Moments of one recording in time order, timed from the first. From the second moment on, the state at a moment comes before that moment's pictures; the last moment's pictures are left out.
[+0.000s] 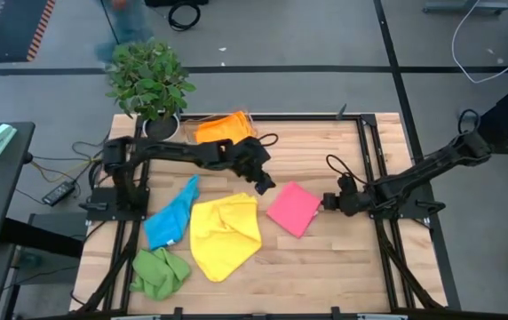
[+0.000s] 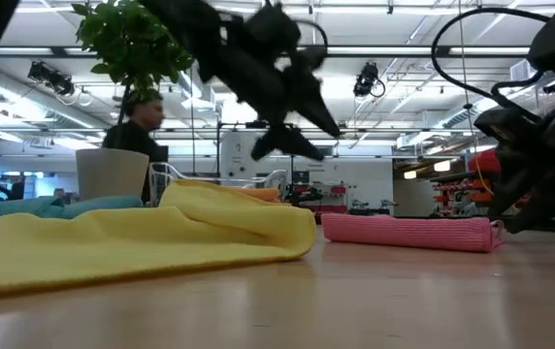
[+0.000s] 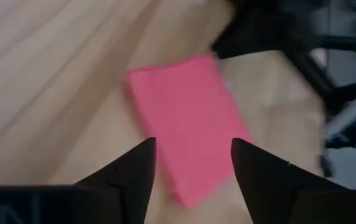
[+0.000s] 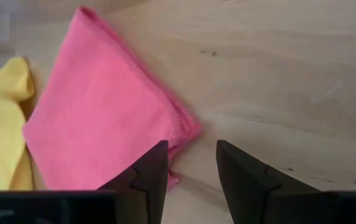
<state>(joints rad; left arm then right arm) 0.19 1.85 1.27 -0.12 0.26 -0.57 0.34 0.89 0.18 -0.29 0.42 1.74</state>
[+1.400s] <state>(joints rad) 0.25 2.27 1.43 0.20 0.34 -0.56 0.35 1.07 0.23 -0.17 0.45 1.95</state>
